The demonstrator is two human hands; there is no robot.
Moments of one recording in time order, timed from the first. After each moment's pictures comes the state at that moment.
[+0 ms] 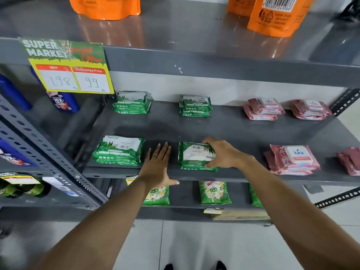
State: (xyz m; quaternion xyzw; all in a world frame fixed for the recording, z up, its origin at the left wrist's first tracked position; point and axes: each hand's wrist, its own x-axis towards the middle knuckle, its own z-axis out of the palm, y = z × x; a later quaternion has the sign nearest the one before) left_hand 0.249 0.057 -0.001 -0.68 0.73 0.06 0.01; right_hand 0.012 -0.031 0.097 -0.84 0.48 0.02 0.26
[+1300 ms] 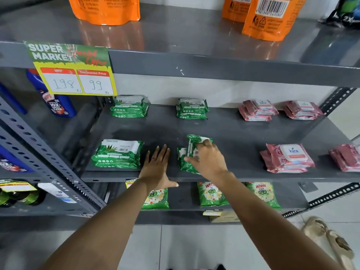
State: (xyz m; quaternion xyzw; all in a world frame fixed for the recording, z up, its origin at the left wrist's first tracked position) left_hand 0.251 0.055 -0.002 -0.67 0.73 0.07 0.01; right_hand 0.062 0.025 0.093 -0.80 0.59 -0.09 0.10
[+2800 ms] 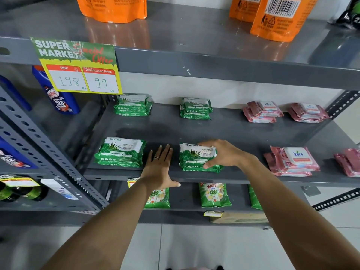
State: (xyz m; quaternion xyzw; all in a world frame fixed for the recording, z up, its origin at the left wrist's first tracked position) left_hand 0.251 0.056 -0.004 -0.68 0.73 0.06 -0.01; right_hand 0.016 -0.027 0.106 -0.82 0.47 0.00 0.33
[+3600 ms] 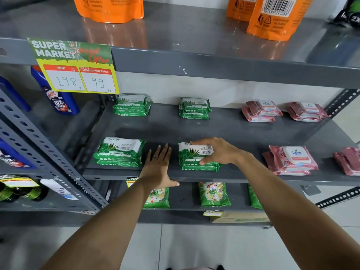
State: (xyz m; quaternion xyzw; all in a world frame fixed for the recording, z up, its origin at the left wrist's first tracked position) left_hand 0.250 0.056 -0.004 -0.68 0.73 0.06 -0.01; right_hand 0.021 -0.039 0.095 -0.82 0.44 -0.02 0.36
